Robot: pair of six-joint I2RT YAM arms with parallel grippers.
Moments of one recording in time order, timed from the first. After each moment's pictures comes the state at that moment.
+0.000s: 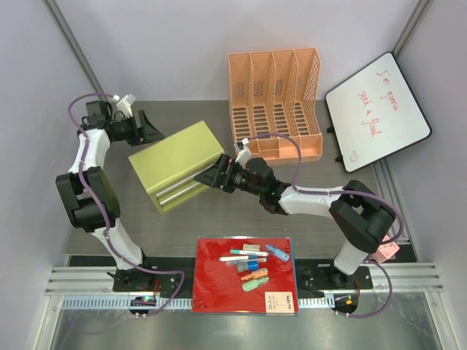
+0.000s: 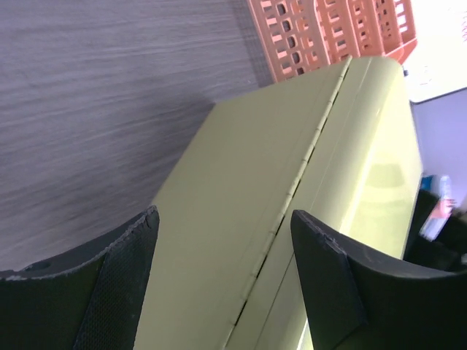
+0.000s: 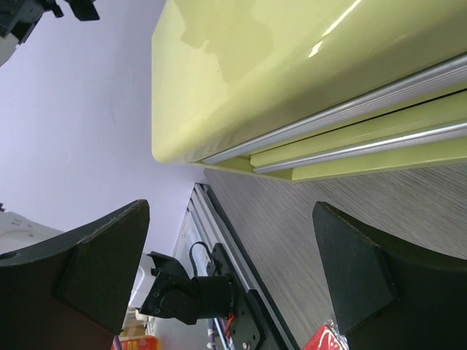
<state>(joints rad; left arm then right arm) 0.26 1.84 1.53 -0.60 0.93 0.00 0.86 1.67 0.87 0.67 -0.21 1.05</state>
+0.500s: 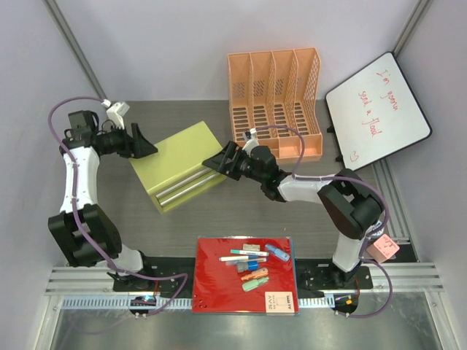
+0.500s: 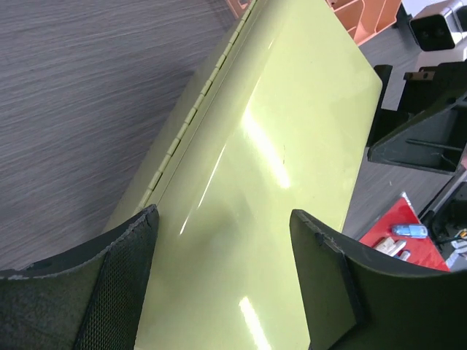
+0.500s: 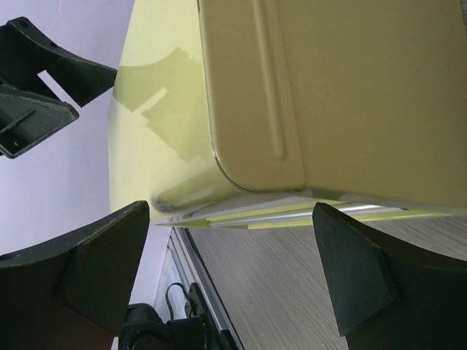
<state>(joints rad) 0.31 1.50 1.36 -0.78 0.95 0.27 0.72 1.79 0.93 0.69 -0.25 1.04</state>
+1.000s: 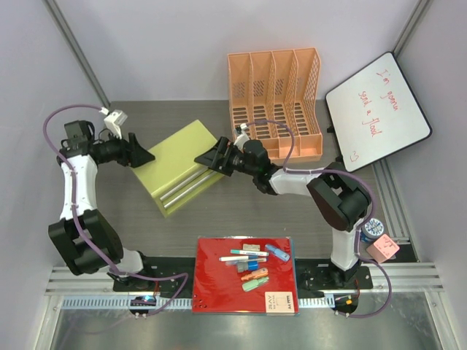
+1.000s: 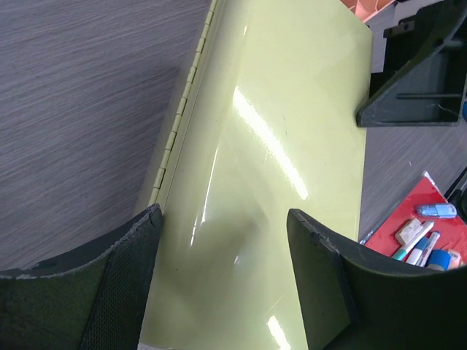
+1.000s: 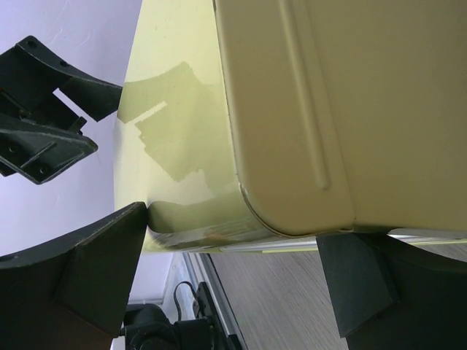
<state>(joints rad) 0.37 1.44 1.25 -0.77 1.01 0.41 0.72 1.91 1.08 0.68 -0.33 1.05</state>
